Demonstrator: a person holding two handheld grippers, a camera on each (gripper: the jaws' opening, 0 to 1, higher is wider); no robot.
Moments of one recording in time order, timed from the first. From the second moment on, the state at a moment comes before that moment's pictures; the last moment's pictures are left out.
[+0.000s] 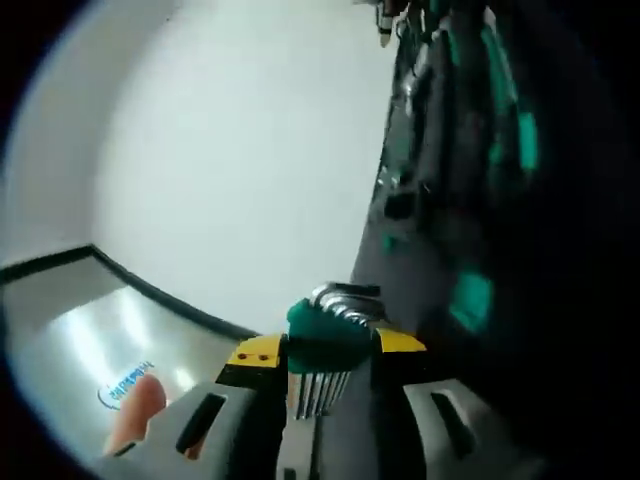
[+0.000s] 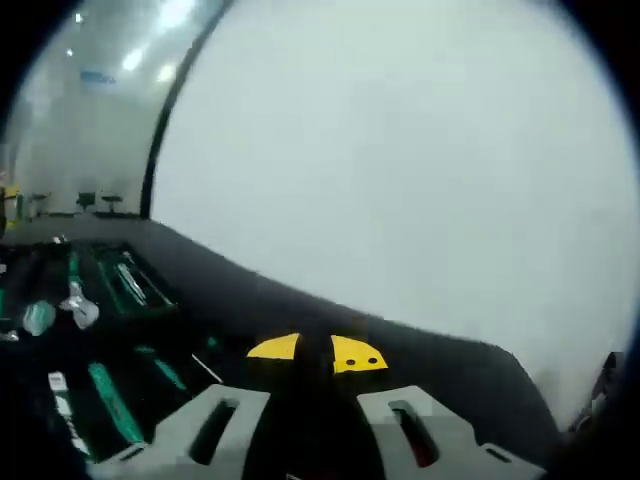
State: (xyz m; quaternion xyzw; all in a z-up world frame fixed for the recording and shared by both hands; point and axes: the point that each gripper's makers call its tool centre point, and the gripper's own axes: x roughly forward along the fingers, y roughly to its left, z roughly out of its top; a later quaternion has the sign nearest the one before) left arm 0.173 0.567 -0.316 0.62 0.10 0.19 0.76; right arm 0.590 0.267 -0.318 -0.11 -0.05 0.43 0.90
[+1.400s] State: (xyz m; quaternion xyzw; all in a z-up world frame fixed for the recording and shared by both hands) left arm 0.277 0.511 -0.385 0.16 0.21 -0.02 0.97; right arm 0.598 0.255 -0.346 -0.11 0.02 0.40 0.91
